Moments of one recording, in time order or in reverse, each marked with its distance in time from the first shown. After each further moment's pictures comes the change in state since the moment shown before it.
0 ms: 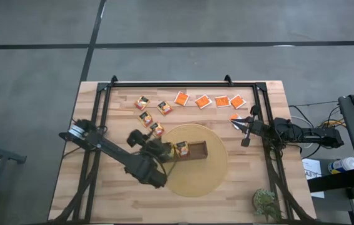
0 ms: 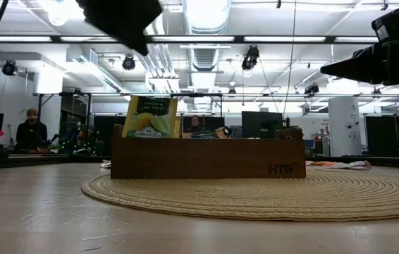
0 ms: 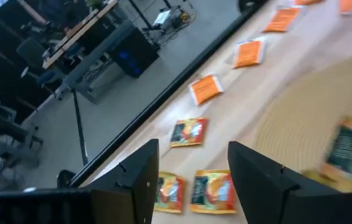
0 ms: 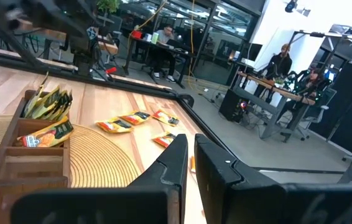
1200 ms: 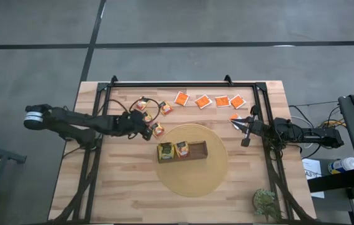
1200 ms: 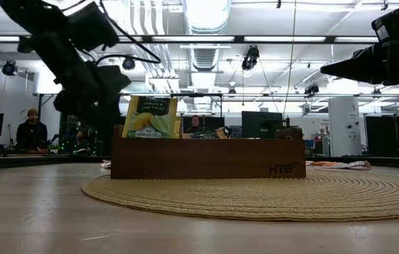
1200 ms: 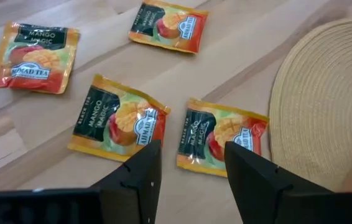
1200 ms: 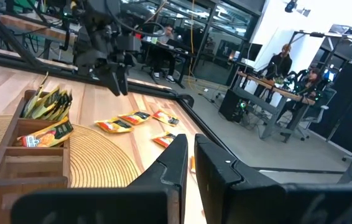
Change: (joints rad) left arm 0.558 -0.683 -0.987 1.269 0.702 0.635; right arm 0.000 0.000 0.000 0.000 0.000 0.000
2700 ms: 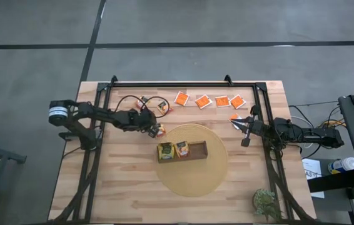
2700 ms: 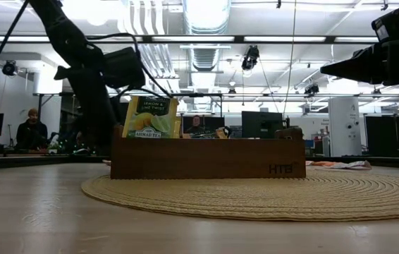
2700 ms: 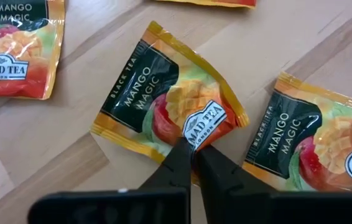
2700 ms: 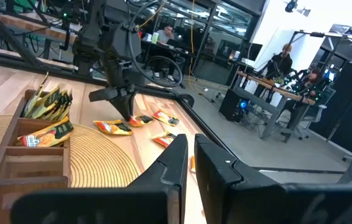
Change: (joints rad) left arm 0.156 0.349 0.089 0.063 0.080 0.167; right arm 0.000 0.001 0.000 0.000 0.000 0.000
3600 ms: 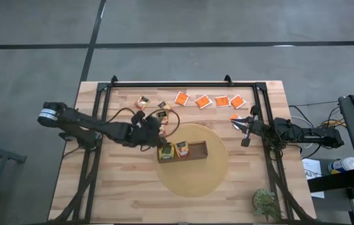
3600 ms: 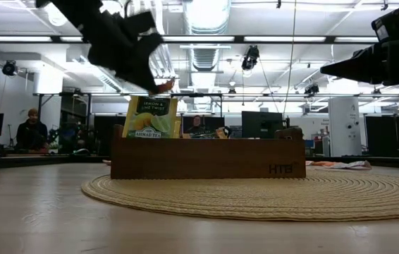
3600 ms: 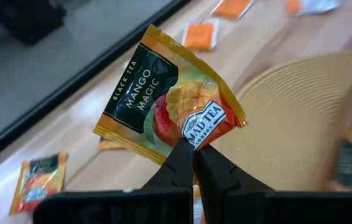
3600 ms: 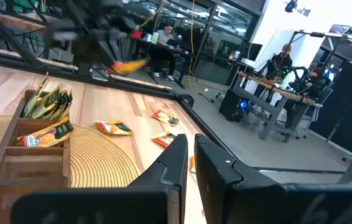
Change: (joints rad) left arm -0.401 -0.120 0.266 -0.145 -0.415 0.038; right arm 0.000 0.000 0.000 0.000 0.000 0.000
